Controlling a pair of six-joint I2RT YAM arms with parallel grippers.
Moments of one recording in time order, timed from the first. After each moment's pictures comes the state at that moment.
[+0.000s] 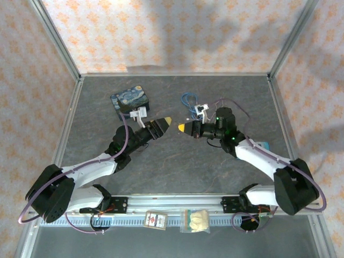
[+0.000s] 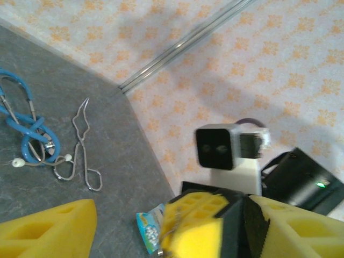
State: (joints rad) left arm -0.58 1.21 0.46 0.78 0.22 -0.97; right arm 0.48 1.25 0.68 0.29 -0.78 0.67
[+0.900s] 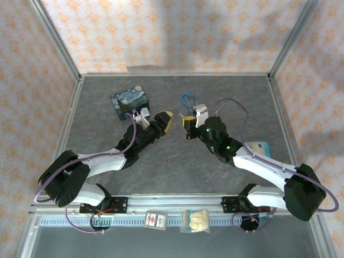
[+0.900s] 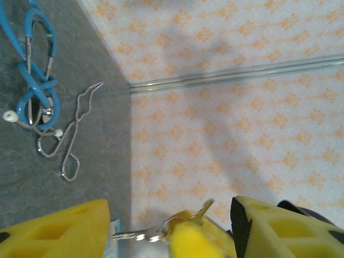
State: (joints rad) left arm -0.63 1.40 0.53 0.85 0.05 -1.43; right arm 0.73 1.20 0.67 0.23 0.05 0.26
